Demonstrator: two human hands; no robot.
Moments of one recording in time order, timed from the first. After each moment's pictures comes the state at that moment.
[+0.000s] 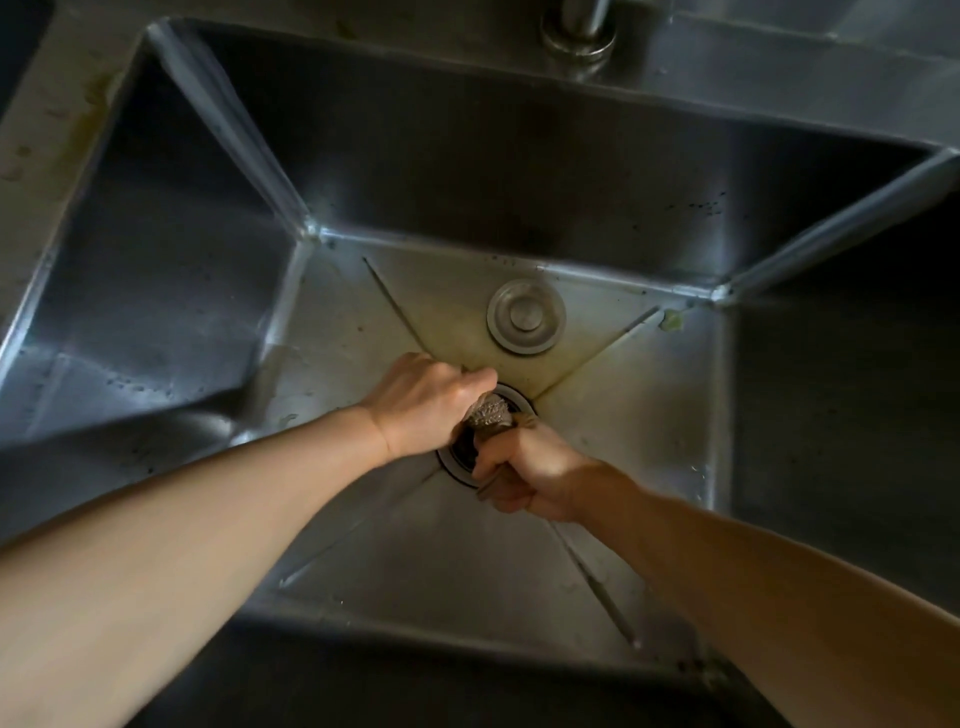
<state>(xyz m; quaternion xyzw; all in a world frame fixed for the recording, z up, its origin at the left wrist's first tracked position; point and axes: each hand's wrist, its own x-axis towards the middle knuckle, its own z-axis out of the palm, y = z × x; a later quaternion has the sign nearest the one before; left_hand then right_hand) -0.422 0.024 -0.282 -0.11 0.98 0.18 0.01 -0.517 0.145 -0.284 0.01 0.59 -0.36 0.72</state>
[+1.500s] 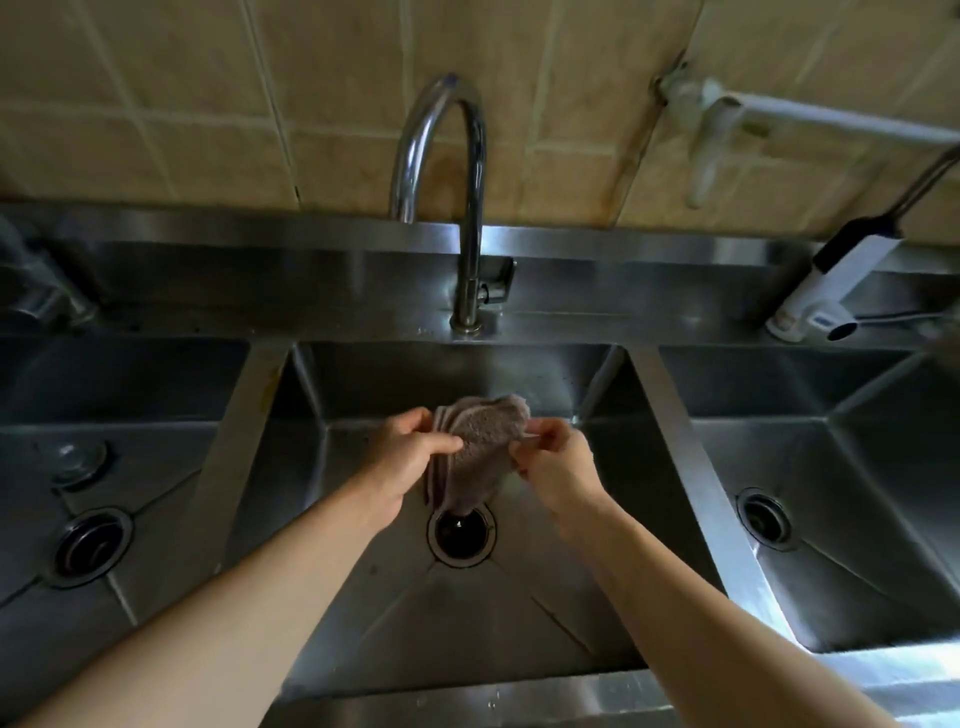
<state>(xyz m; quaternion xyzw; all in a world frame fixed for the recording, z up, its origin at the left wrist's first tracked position) -0.377 0.070 -0.050 -0.41 0.60 0.68 -0.09 -0.475 0.194 -0.044 -0.08 0.78 -0.53 0.31</state>
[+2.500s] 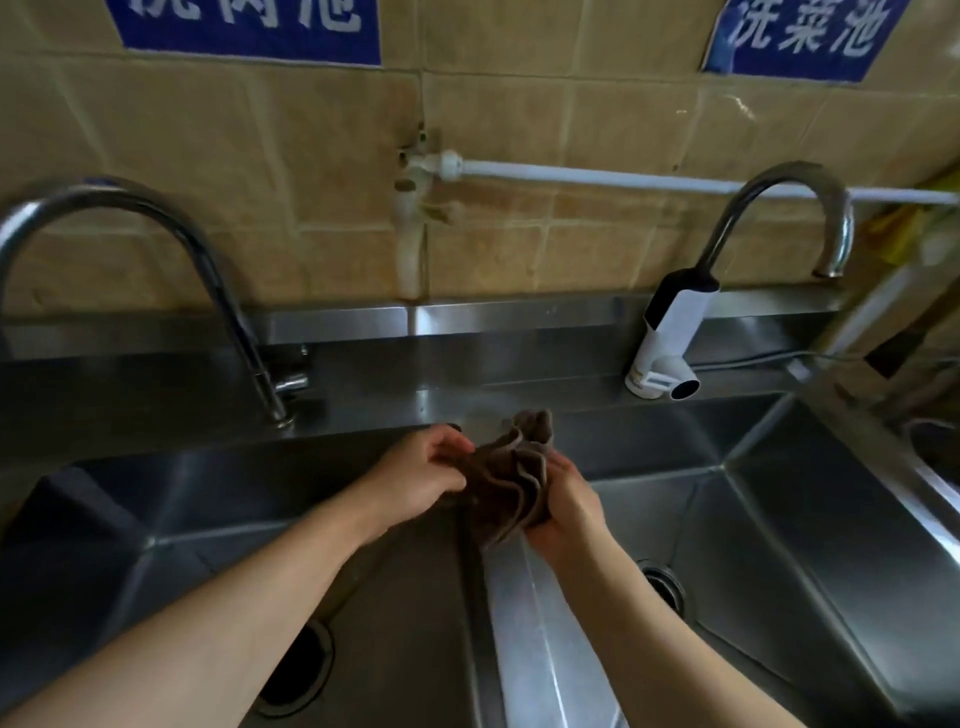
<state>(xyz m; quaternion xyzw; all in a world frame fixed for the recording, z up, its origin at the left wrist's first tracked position) -0.612 0.179 -0.010 -0.25 0.77 0.58 0.00 -0.702 0.302 -0.047 0.19 0.50 -0.78 0.32</state>
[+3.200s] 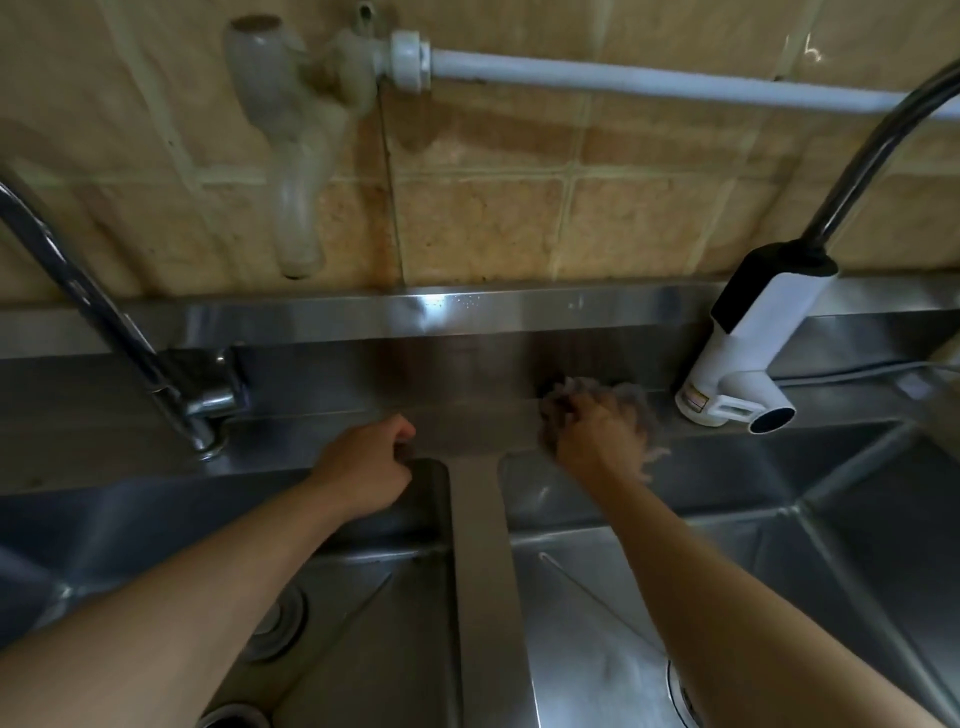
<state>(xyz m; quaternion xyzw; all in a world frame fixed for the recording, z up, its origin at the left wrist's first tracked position) -0.709 0.088 -0.110 -0.33 0.90 0.29 0.05 -0.874 0.256 -0.126 -0.20 0.96 -0.17 0.07</state>
